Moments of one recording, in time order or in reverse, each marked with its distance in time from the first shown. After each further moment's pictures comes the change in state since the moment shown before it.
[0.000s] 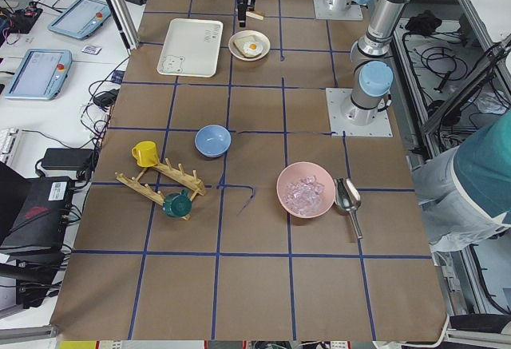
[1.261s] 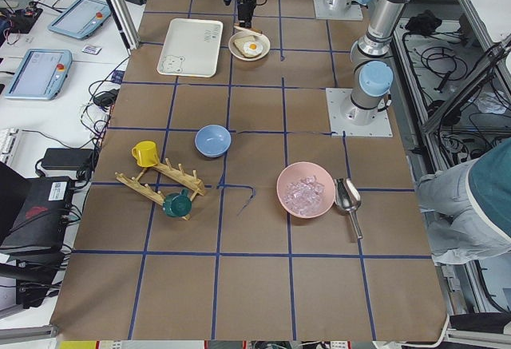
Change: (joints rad) left arm 0.000 0.000 0.000 0.000 0.000 0.000; right arm 0.032 0.115 -0.038 -0.022 0.015 0.045
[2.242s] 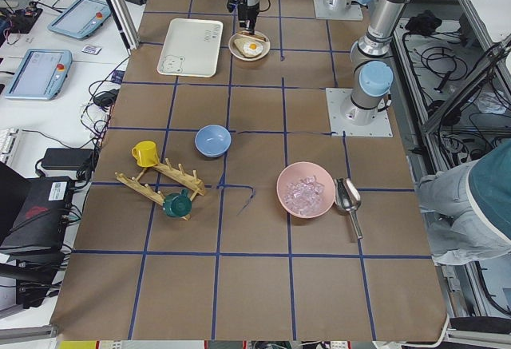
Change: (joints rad) left arm 0.000 0.000 0.000 0.000 0.000 0.000; right arm 0.006 0.002 0.053 -0.084 0.049 0.004
